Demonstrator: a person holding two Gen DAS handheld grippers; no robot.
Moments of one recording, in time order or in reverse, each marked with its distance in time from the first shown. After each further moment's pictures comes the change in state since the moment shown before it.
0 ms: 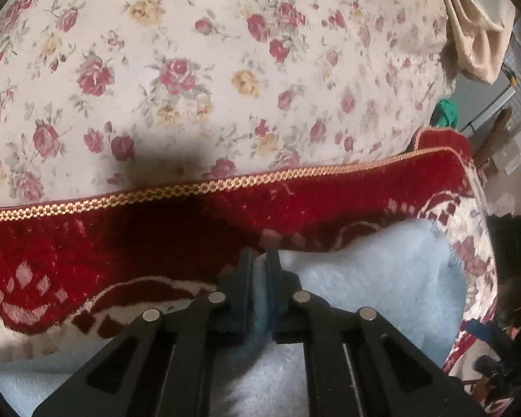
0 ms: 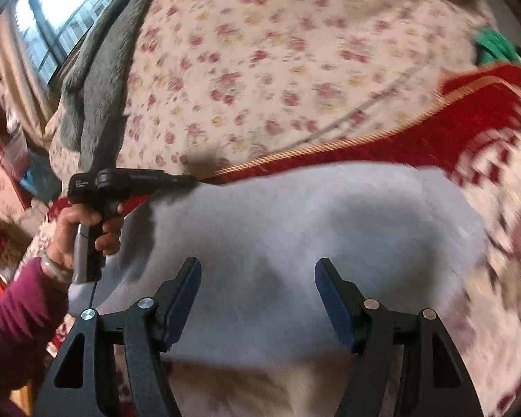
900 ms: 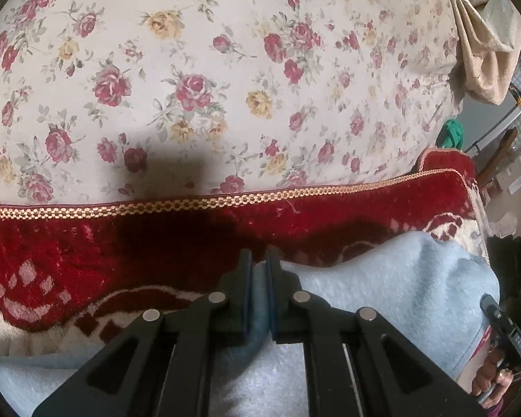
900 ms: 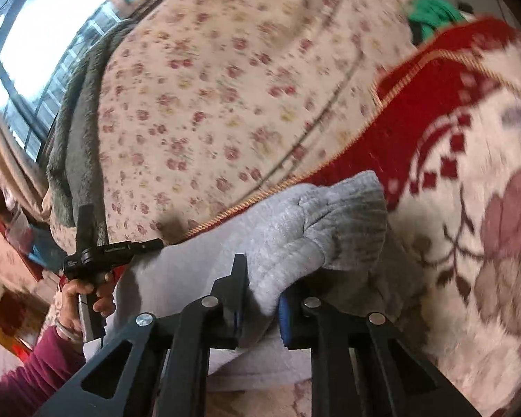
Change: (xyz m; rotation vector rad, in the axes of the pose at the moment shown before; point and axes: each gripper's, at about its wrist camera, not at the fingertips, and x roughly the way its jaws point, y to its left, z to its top) left arm -0.006 0.006 0.009 -0.073 -0.053 0.006; right arm -0.014 -0.065 0.042 0.153 -0.166 0.027
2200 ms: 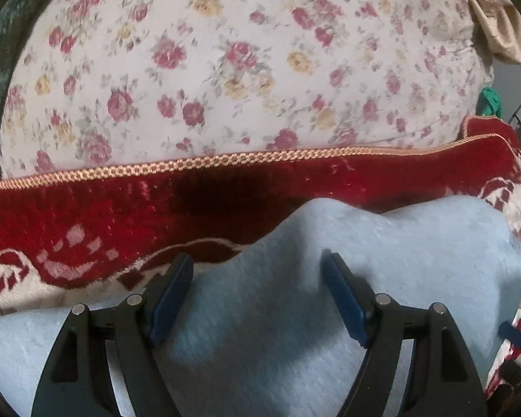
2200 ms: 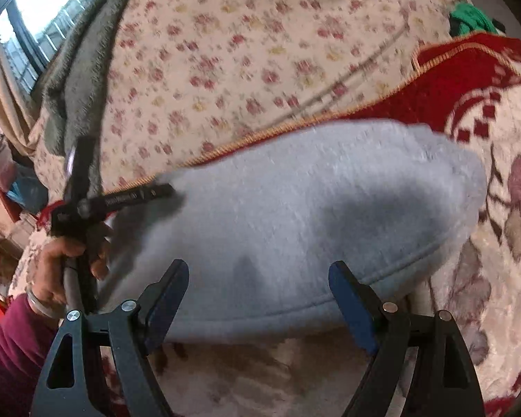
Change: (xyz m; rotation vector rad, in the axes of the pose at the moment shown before) left arm -0.002 0.005 -0.051 0.061 -0.043 0.250; right arm 0.036 0.058 -0.087 -0.104 0.188 -0.097
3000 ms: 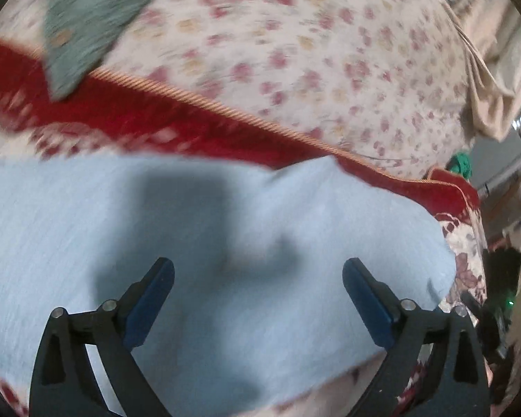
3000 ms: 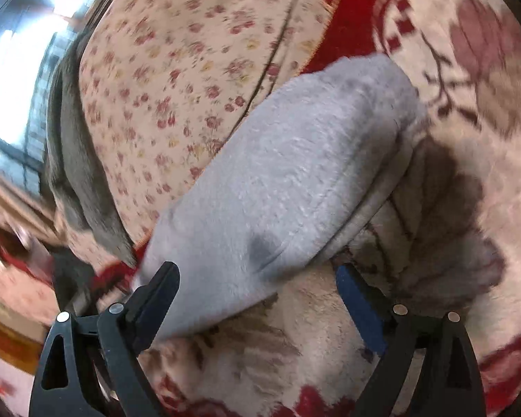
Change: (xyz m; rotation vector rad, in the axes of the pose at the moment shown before) left arm -0.127 0.092 -0.109 -0.327 -0.035 -0.139; right arm -0.026 -0.078 -0.025 0.452 -0.057 0.246
